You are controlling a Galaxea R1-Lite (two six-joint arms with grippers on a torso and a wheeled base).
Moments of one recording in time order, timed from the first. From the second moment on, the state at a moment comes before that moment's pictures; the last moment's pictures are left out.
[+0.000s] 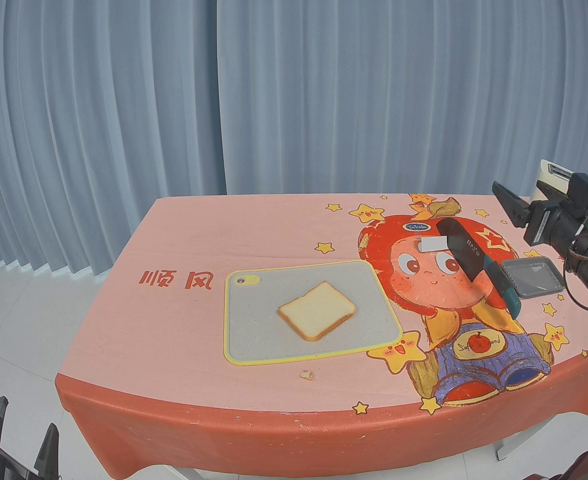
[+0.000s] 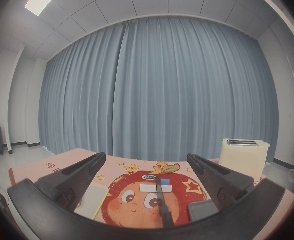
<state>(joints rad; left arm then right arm) 0.00 0.02 -0.02 0.00 -0.02 0.01 0.24 1.47 -0.56 -0.94 -0.08 0.00</state>
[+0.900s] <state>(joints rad) 0.00 0.02 -0.02 0.00 -0.01 0.01 0.26 1.60 -0.52 -0.92 -0.08 0.01</state>
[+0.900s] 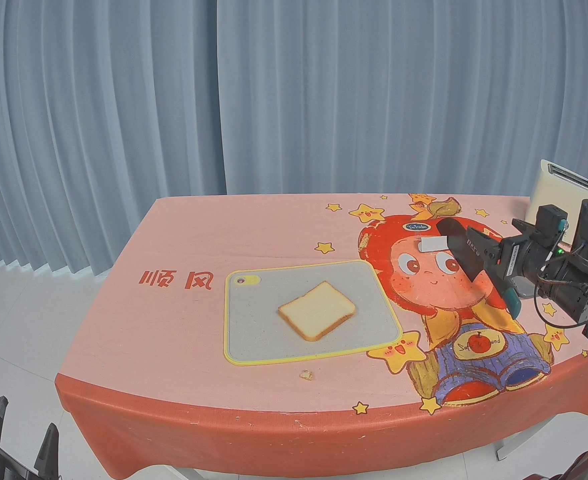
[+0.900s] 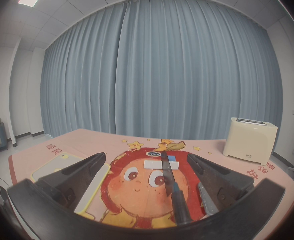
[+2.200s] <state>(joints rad) 0.00 0.02 -0.02 0.00 -0.02 0.01 0.32 1.67 -0.50 -0.83 -0.12 0.03</state>
